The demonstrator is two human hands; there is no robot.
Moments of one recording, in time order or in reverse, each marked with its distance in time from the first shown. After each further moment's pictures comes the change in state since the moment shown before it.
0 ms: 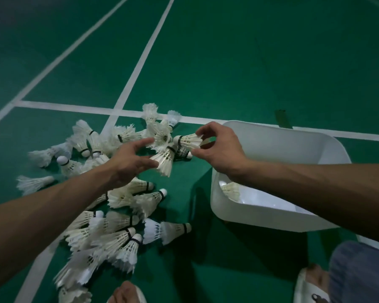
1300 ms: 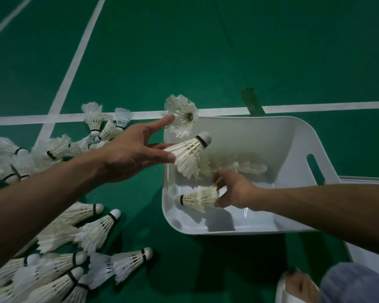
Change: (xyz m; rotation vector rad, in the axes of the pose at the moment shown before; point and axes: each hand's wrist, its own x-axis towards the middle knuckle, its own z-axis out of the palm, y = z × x) left_hand 0.056 0.050 0.137 -0.076 -0.520 -0.030; right_hand 0.005 0.189 -0.077 -0.181 -0.363 0.426
